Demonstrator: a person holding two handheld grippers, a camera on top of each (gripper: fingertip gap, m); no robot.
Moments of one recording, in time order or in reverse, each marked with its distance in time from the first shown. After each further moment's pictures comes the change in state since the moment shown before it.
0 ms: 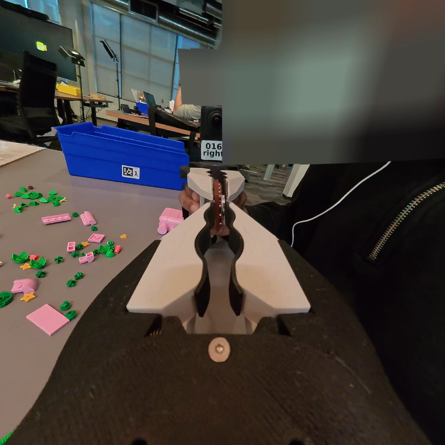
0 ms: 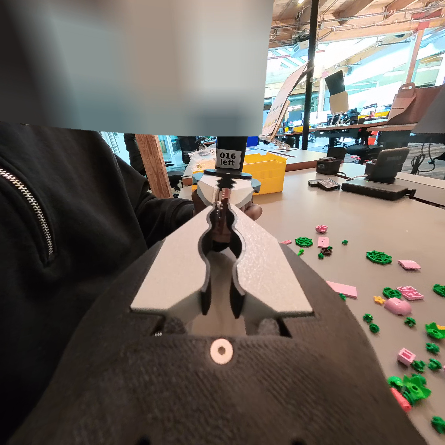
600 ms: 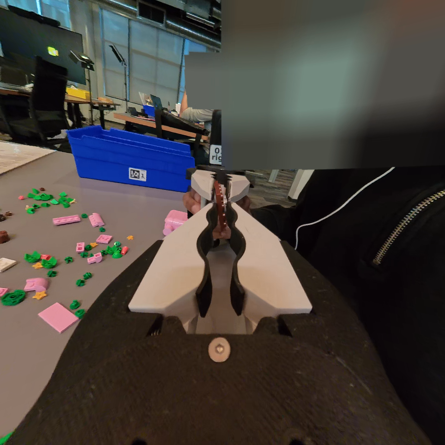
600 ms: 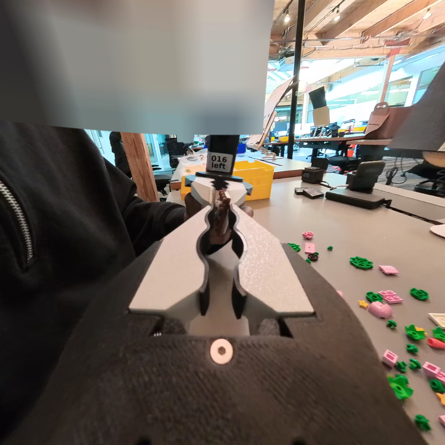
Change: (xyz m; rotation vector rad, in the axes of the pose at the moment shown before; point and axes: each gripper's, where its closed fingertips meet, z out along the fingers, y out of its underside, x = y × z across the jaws) left arm -0.003 -0.005 -0.002 0.008 -0.028 0.006; right arm 0.004 -0.004 0.001 0.030 0.053 -0.055
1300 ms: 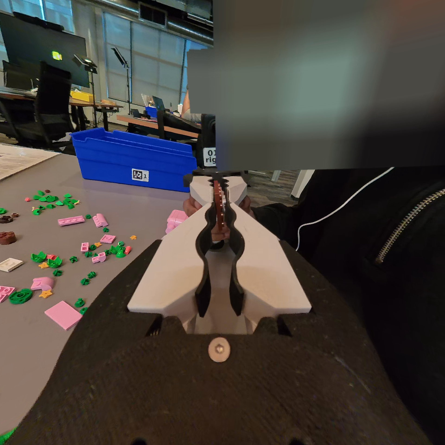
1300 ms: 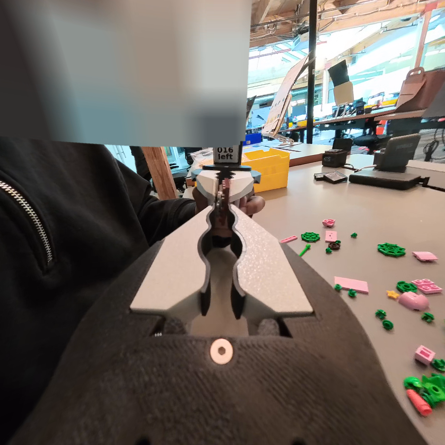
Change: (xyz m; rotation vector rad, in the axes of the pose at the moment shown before) left arm 0.000 0.001 -0.002 -0.002 -0.007 0.019; right arm -0.002 0.010 0.002 -0.033 -0.063 0.118
